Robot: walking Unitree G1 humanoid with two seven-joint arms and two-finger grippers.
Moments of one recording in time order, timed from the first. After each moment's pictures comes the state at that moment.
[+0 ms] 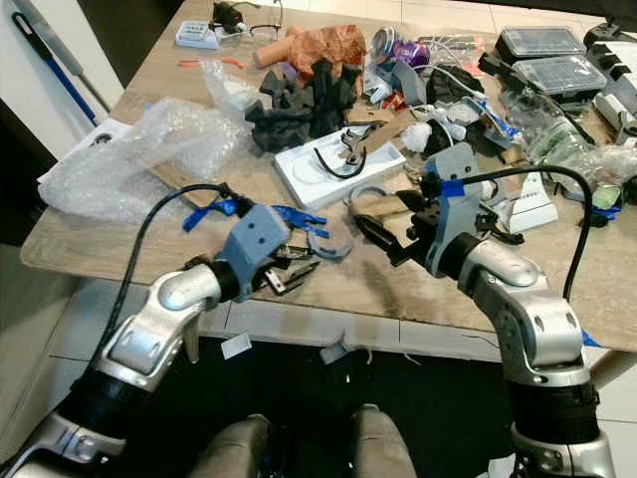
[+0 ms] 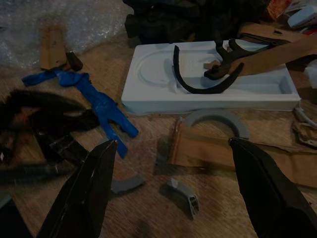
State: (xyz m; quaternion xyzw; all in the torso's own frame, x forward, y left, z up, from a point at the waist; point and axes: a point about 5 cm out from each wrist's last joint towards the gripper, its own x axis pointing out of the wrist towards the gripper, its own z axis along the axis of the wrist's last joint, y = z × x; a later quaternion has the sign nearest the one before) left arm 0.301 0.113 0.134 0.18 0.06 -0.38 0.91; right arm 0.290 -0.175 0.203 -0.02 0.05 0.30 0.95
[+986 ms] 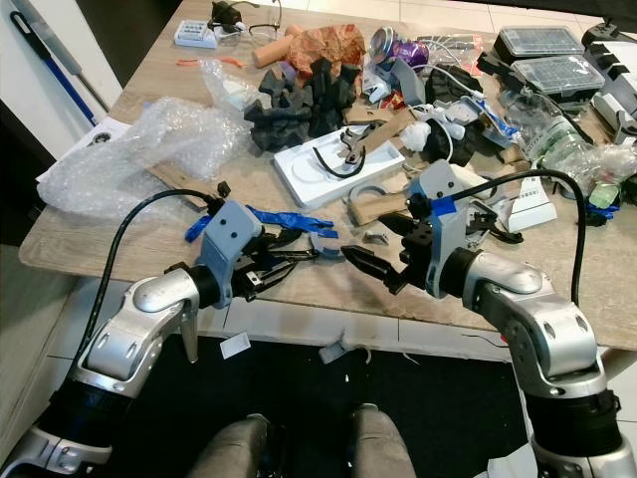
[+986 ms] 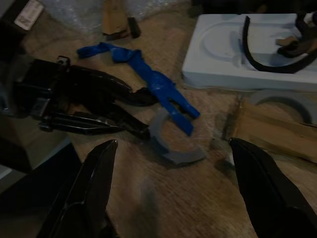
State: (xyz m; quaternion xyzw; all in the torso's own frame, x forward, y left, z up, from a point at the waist) left arm 0.290 0.115 0.130 0.13 0.09 -0.40 0.90; right arm 0.272 -0.166 0.200 -0.04 0.10 0.40 0.91
